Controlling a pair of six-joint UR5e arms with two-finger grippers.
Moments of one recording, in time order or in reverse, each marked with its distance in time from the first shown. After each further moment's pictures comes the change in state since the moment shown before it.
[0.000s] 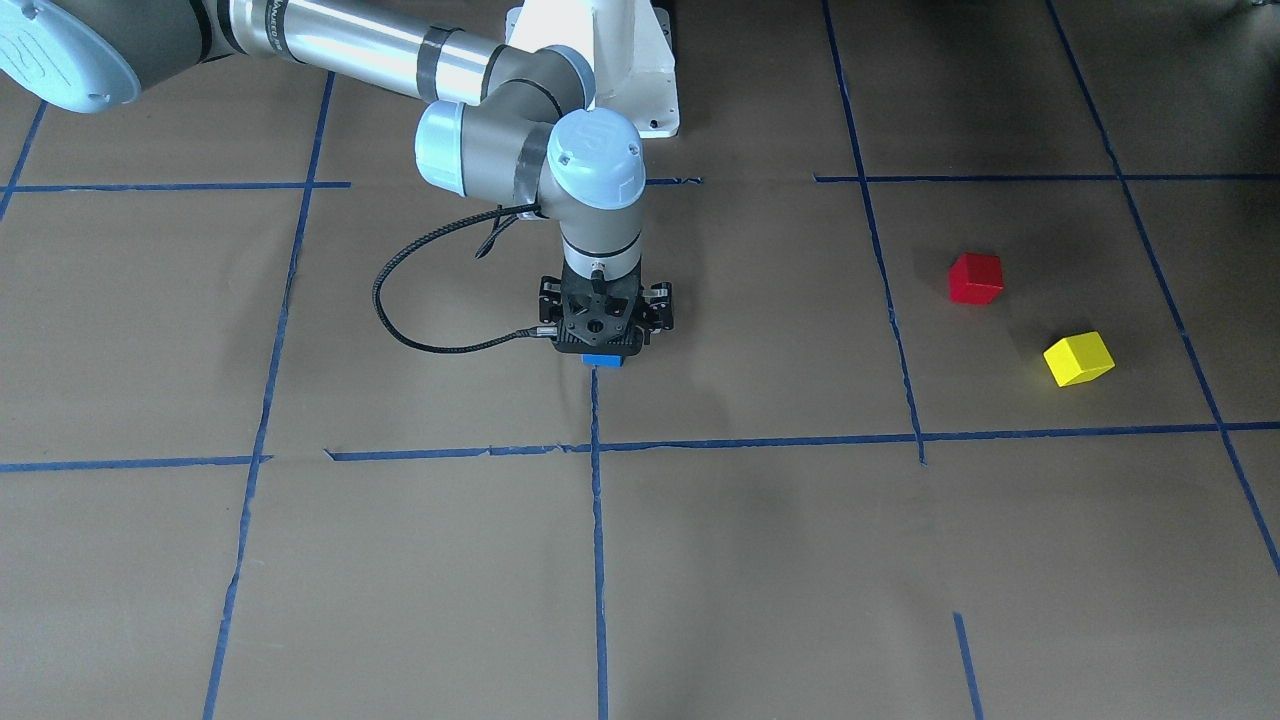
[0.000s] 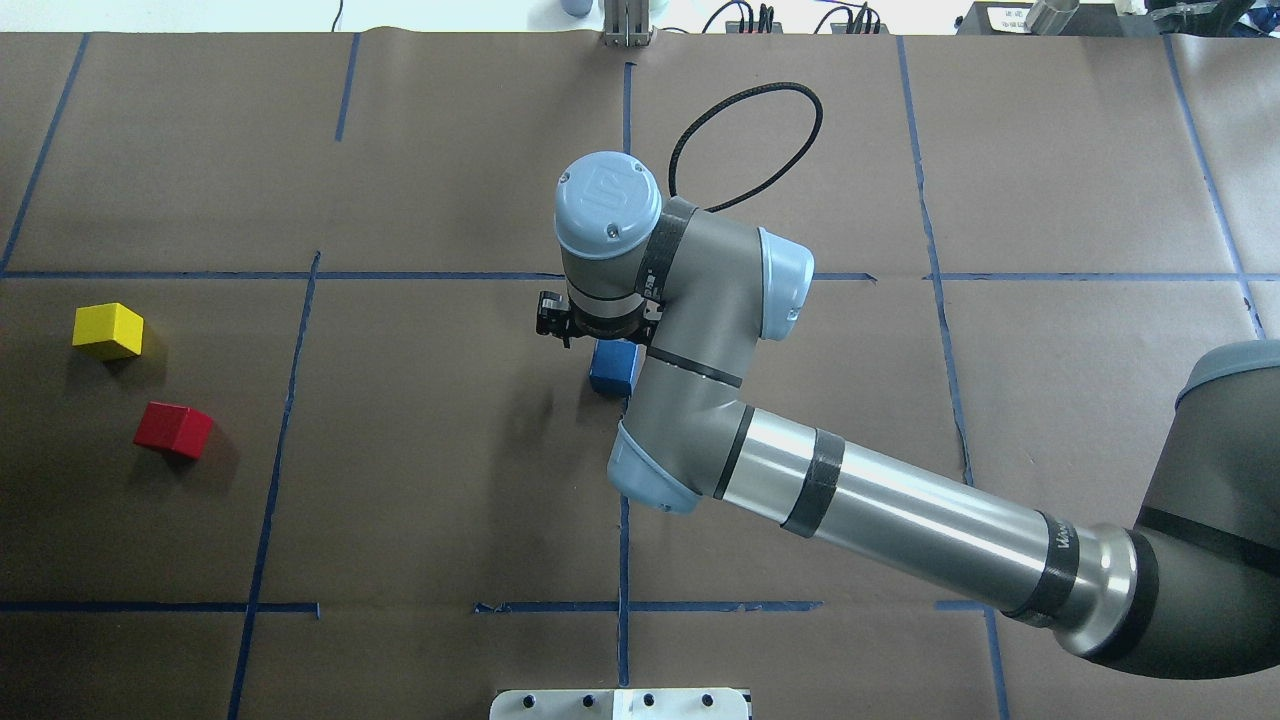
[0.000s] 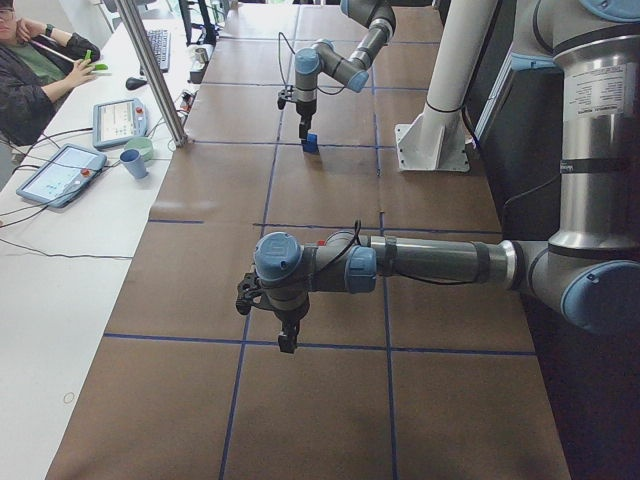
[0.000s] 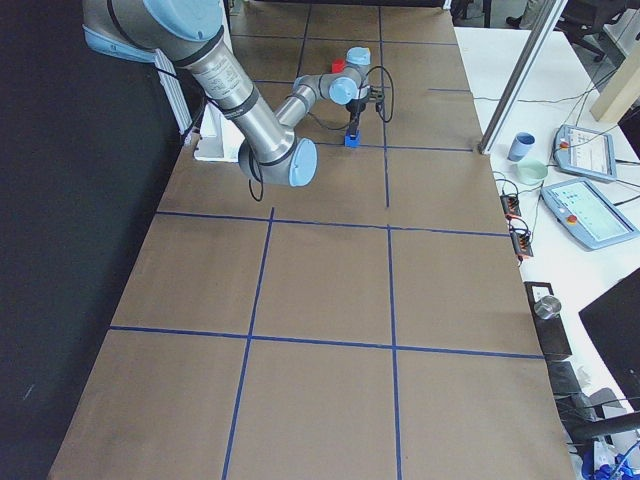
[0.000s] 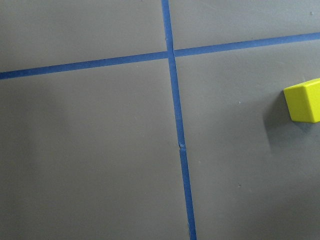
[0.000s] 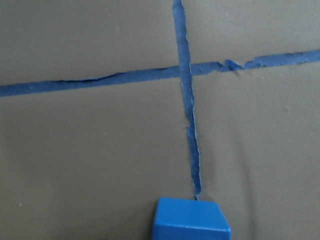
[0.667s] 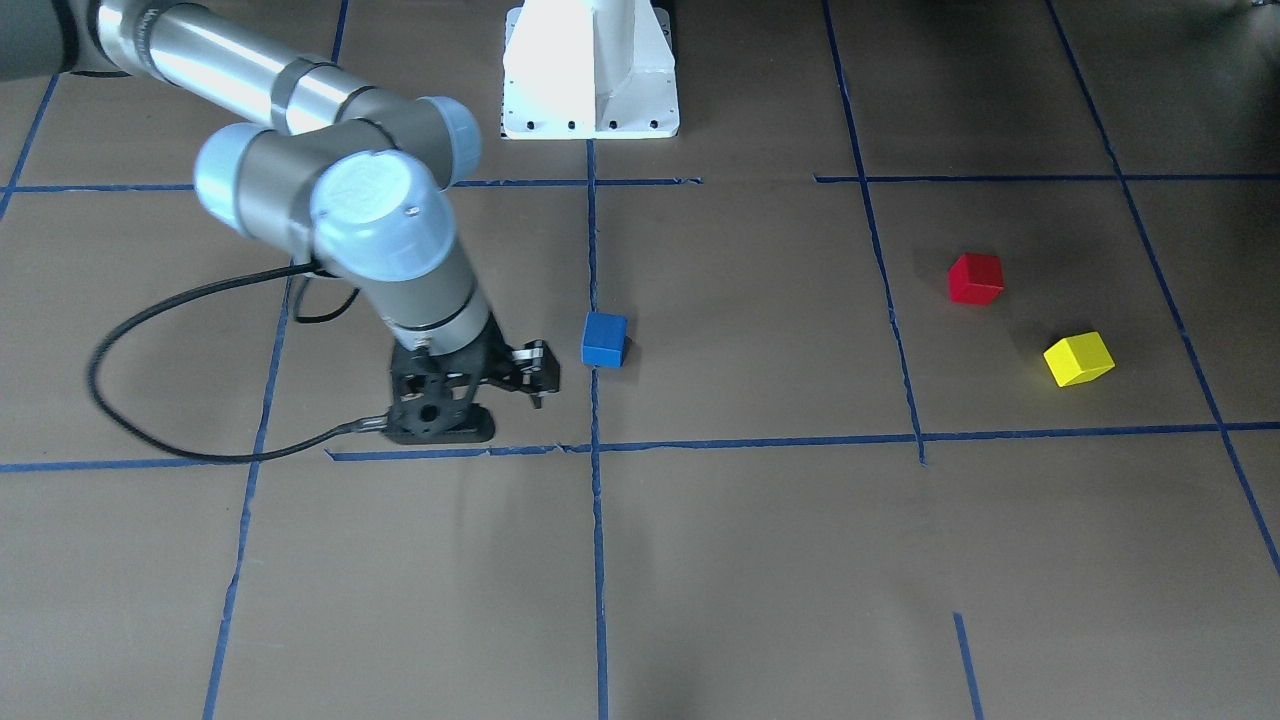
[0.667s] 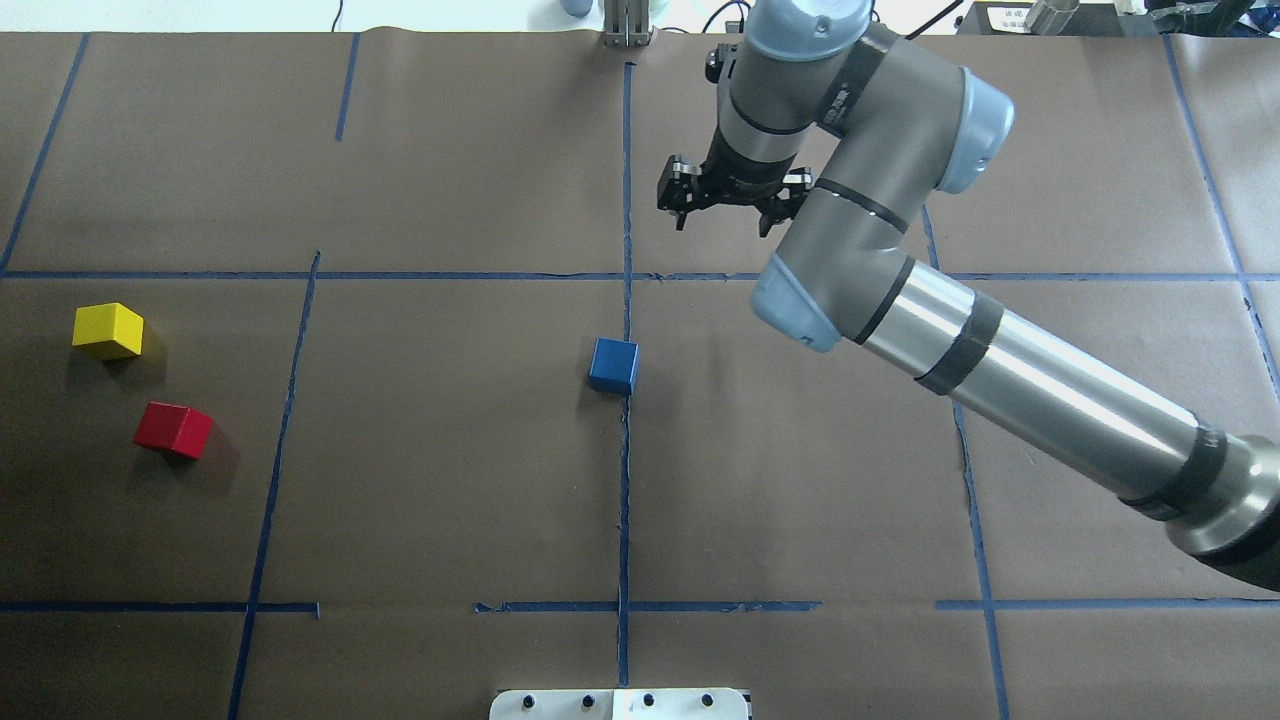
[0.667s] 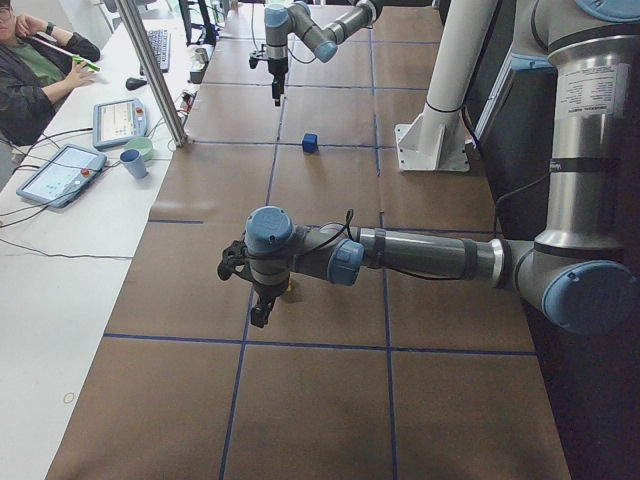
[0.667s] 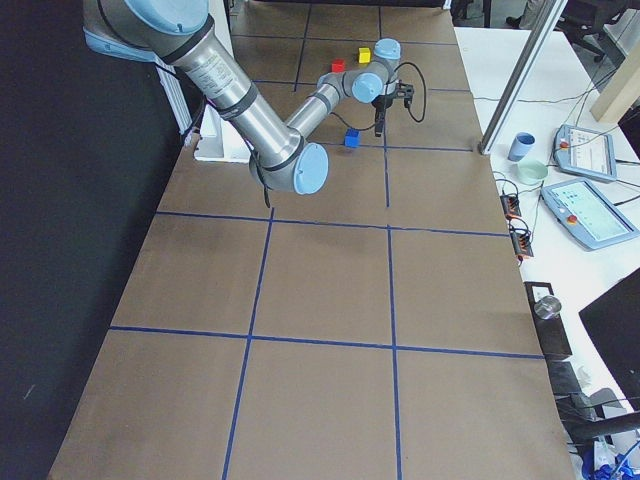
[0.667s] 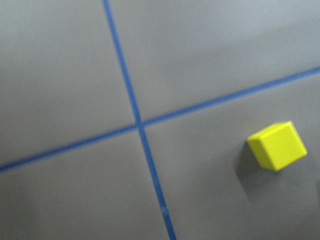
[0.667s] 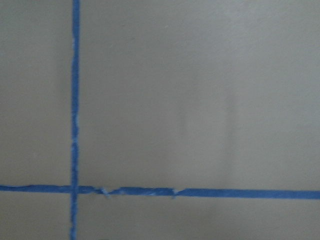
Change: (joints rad) left arm 0.048 -0.067 0.011 -0.256 -0.002 -0.070; right arm 0.272 -0.166 0.104 -0.004 0.210 -0.326
